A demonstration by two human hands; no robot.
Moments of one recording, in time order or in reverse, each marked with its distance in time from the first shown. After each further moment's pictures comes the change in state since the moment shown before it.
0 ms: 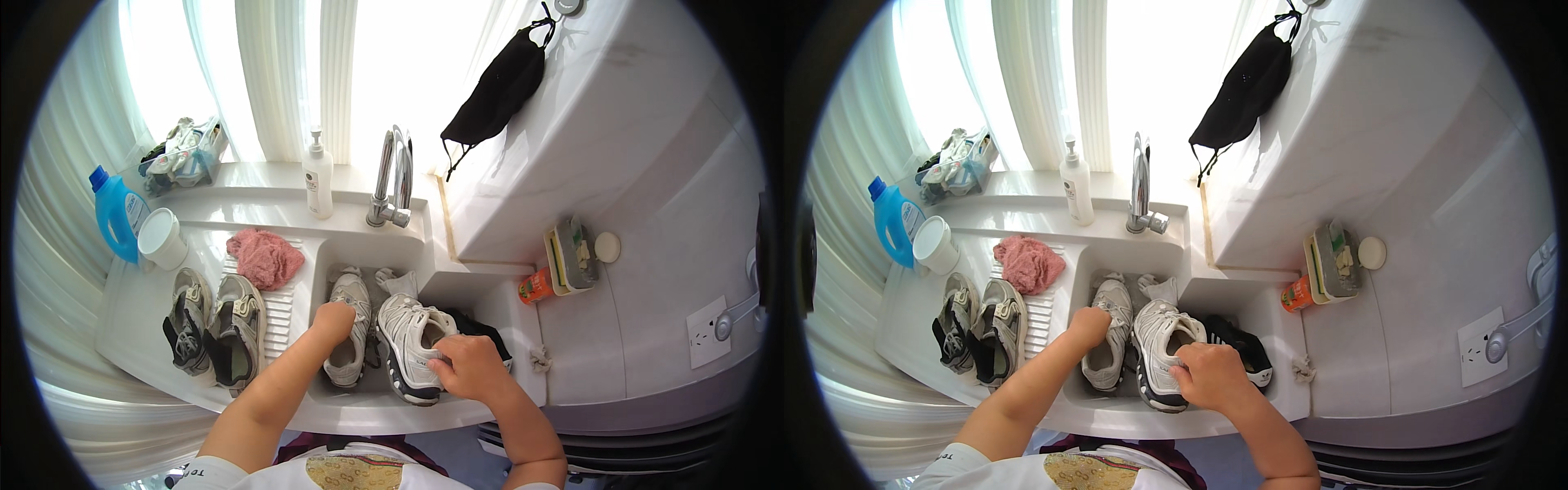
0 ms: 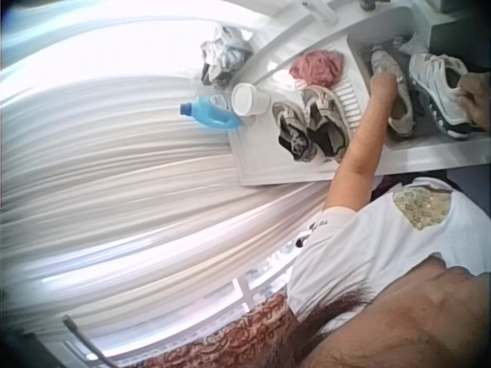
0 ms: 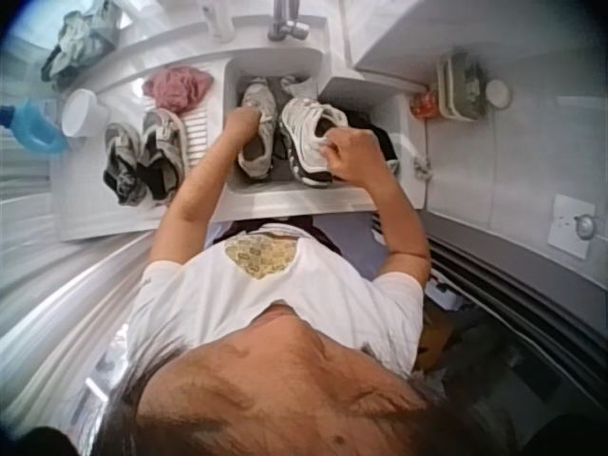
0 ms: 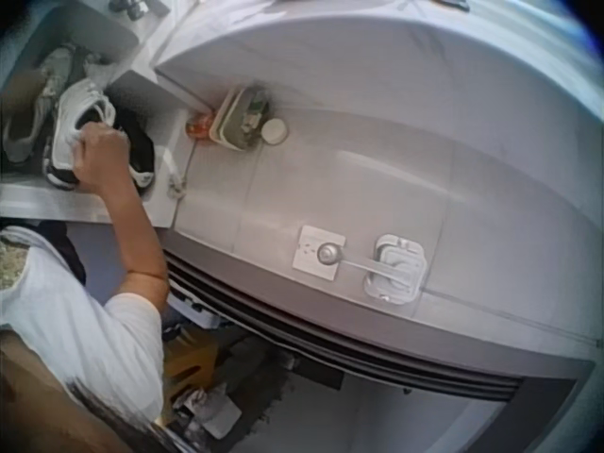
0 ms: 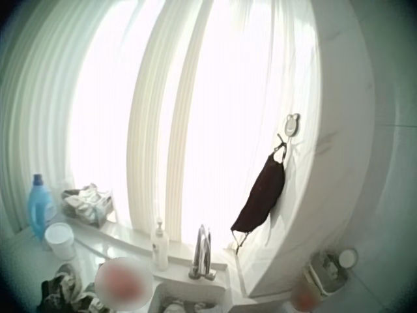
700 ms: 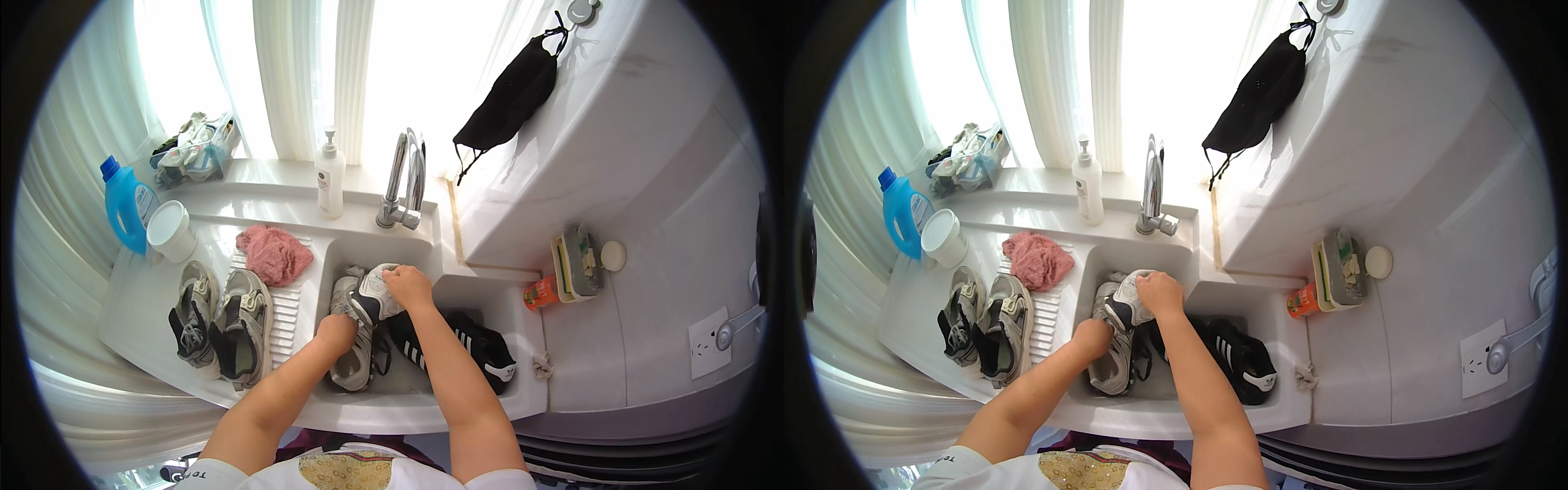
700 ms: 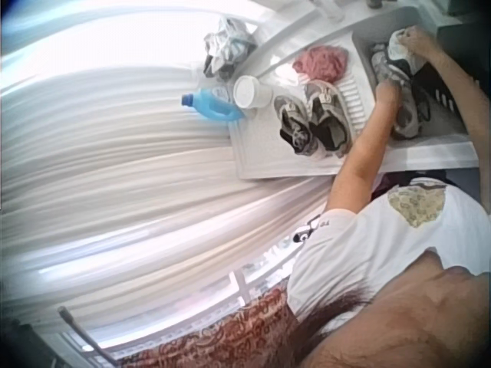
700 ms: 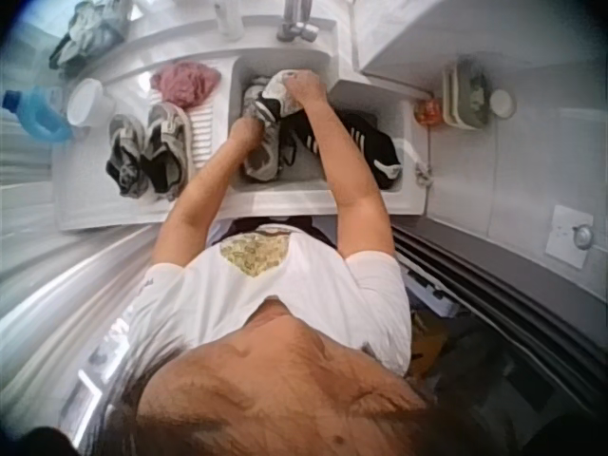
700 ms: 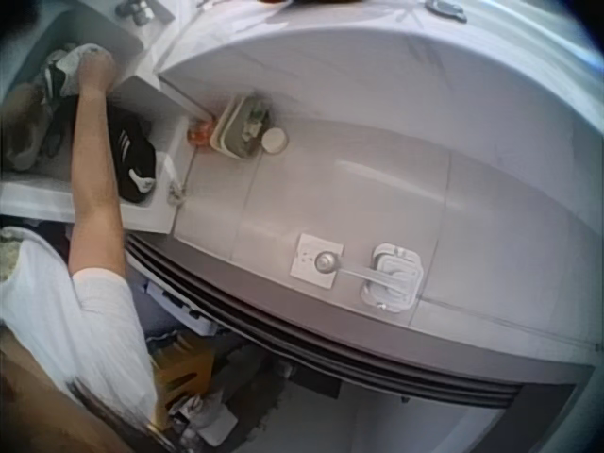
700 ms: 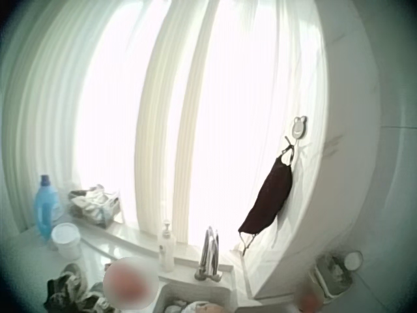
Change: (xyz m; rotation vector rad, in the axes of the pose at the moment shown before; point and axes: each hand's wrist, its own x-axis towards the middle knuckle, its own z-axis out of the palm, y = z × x) left_hand -0.018 0.008 0.015 -0.042 -0.138 -0.073; right_hand 0.154 0.064 0.123 0.071 0.088 0.510
